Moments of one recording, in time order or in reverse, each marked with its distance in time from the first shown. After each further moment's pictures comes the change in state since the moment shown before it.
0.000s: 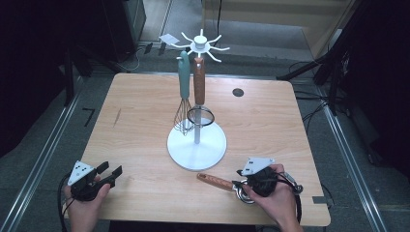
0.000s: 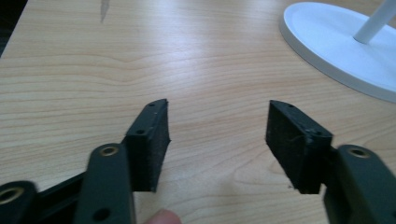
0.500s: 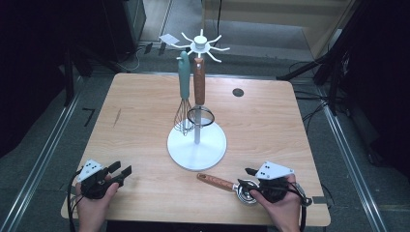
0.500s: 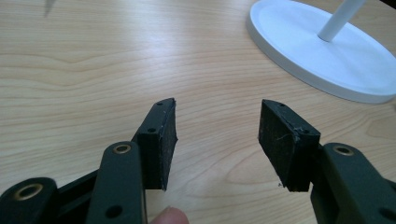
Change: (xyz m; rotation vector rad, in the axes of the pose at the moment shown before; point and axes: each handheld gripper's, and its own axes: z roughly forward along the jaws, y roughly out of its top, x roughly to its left) left arm -0.016 0.002 0.008 0.015 -0.089 -0.003; right arm 0.003 -0.029 -0.012 -0.187 -0.100 0.121
